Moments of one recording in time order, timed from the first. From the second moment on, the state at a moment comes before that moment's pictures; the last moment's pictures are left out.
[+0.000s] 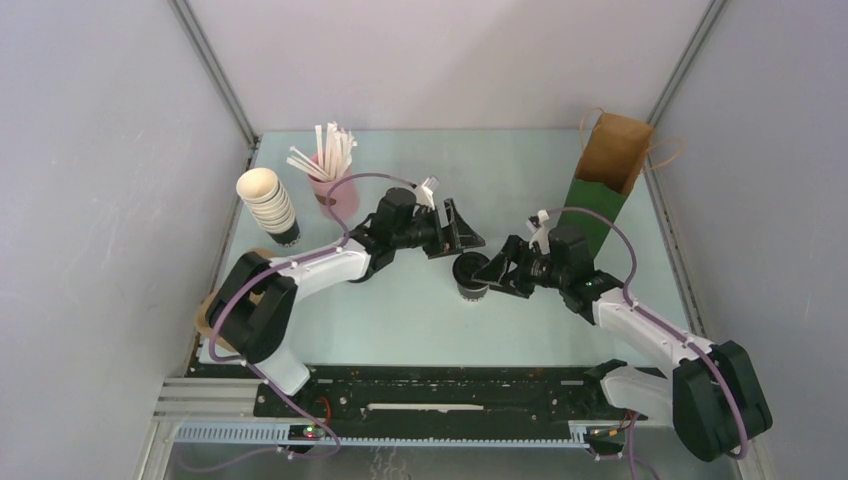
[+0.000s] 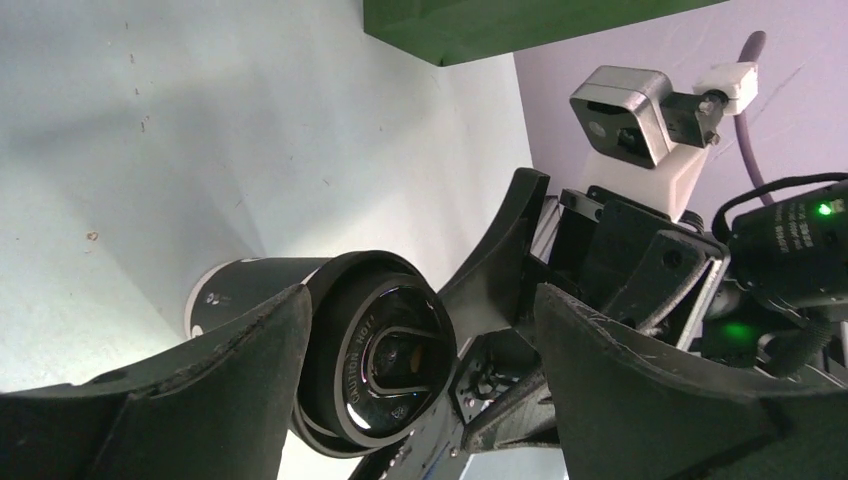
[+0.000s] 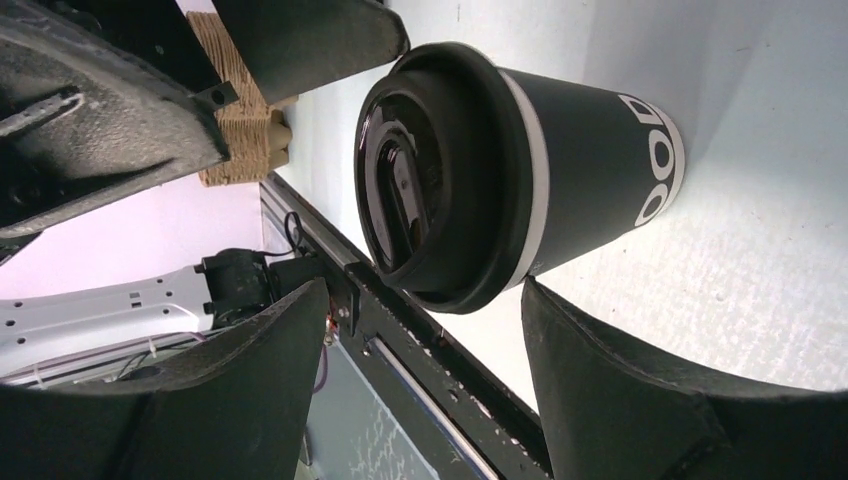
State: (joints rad) left arm -0.65 1.62 0.96 0.21 0.48 -0.89; right arm 0.42 1.11 0.53 0.01 -0.56 0.86
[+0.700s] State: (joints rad) left arm -0.64 1.48 0.86 0.16 0.43 -0.89; right arm 0.22 1.17 0.58 -0.07 -0.69 0.75
